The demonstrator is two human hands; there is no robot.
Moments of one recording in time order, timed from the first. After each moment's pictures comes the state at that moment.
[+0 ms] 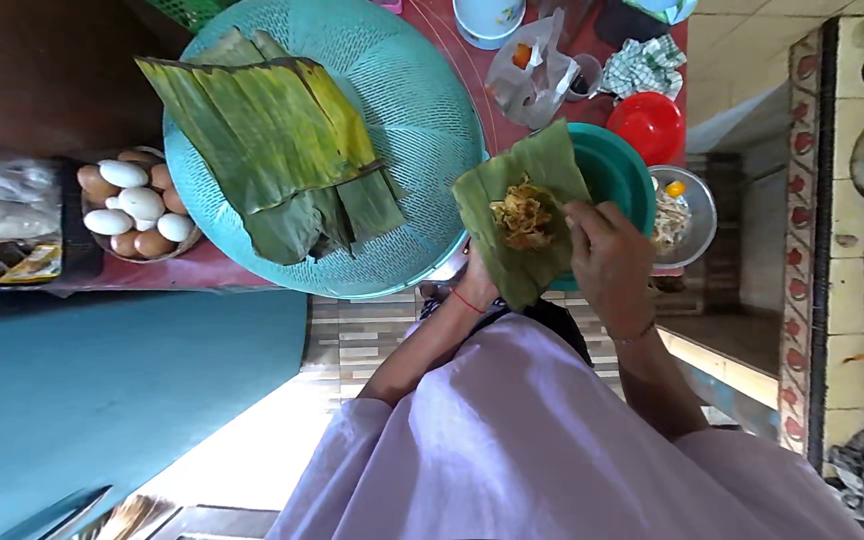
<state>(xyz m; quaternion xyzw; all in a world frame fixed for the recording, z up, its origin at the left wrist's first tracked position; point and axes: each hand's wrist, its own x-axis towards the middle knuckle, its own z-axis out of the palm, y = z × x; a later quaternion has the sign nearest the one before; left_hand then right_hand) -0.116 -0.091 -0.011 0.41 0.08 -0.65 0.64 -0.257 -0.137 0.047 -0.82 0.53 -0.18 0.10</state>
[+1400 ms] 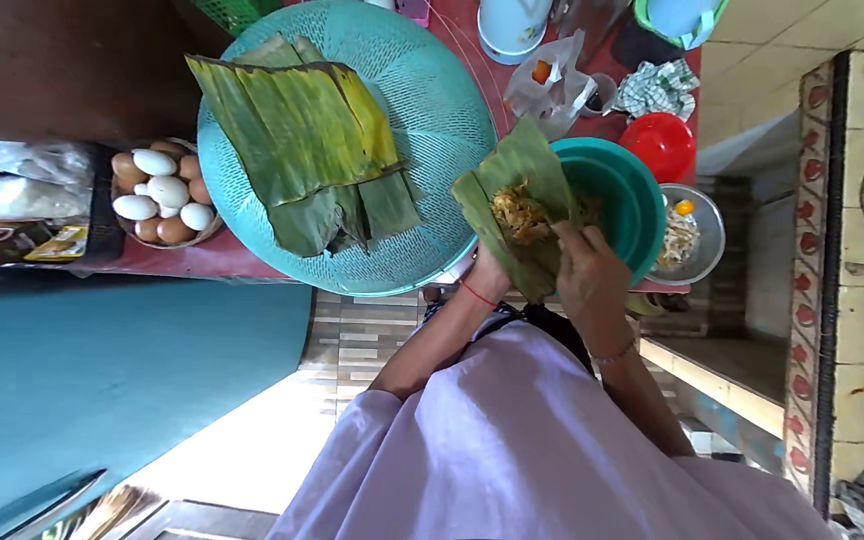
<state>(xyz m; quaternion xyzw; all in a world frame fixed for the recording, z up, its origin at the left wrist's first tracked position) -0.112 -0.106 -0.003 0.37 0.11 -0.63 0.67 -0.235 -0.116 0.037 -0.81 0.55 -0.16 0.12</state>
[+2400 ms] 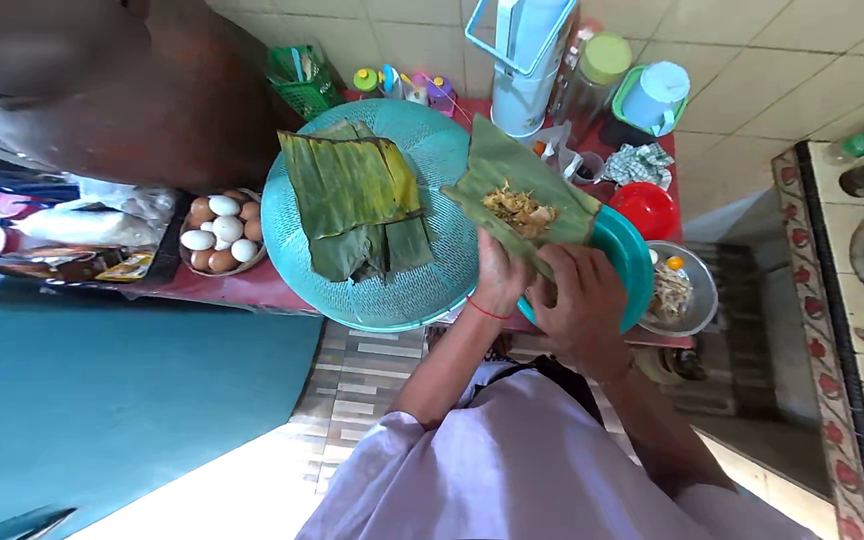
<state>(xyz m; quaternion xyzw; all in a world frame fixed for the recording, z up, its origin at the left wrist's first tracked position) -0.109 -0.130 0.051 0.26 -0.09 -0.57 0.78 -0.221 -0.130 0.063 -0.85 0.35 -0.39 -0.05</state>
